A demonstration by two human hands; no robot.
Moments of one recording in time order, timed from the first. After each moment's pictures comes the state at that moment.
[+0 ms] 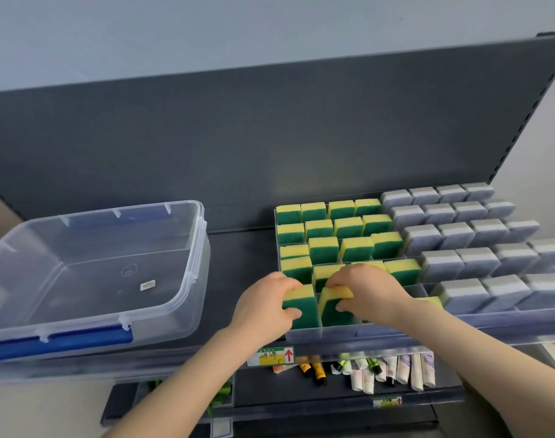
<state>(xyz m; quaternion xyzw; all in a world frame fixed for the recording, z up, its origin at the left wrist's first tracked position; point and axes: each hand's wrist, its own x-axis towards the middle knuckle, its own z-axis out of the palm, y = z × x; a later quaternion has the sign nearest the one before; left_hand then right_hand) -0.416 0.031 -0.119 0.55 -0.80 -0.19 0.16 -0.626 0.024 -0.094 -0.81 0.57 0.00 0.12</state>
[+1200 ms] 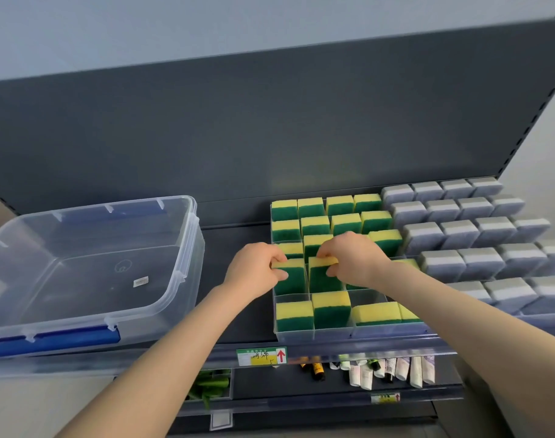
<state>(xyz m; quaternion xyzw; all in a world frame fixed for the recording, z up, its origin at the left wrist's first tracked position) -0.418 -0.039 -0.120 0.59 -0.77 -0.18 0.16 -0.626 -0.033 -0.093 -0.81 0.58 -0.03 0.11</state>
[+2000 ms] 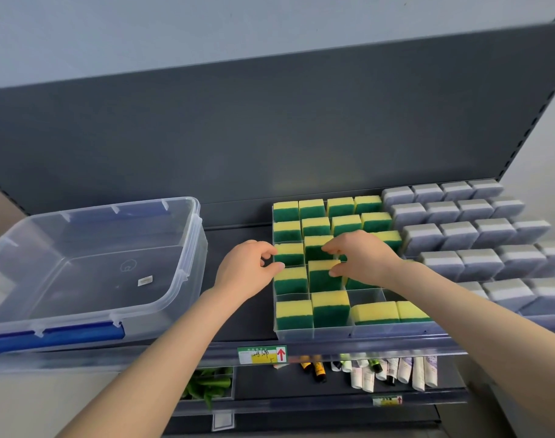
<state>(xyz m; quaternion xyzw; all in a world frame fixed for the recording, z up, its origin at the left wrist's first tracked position) -0.408 -0.028 -0.110 0.61 -0.75 -0.15 0.20 -0.642 -0.028 -0.084 -0.81 0.57 -0.06 0.13</state>
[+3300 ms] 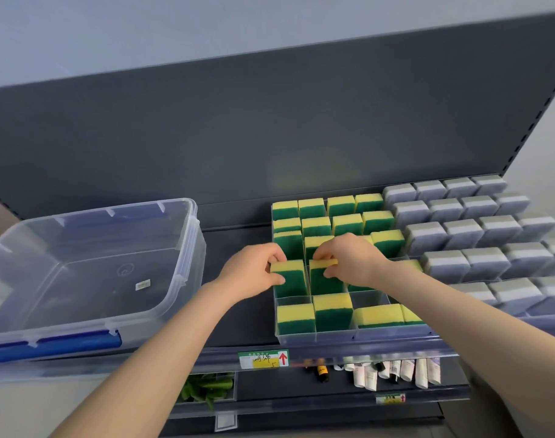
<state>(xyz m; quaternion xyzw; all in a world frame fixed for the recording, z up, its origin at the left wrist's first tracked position) -0.406 -0.044 -0.111 0.56 -0.79 -0.22 0.10 -0.625 -0.036 -0.087 -0.82 0.56 -0.04 0.15</state>
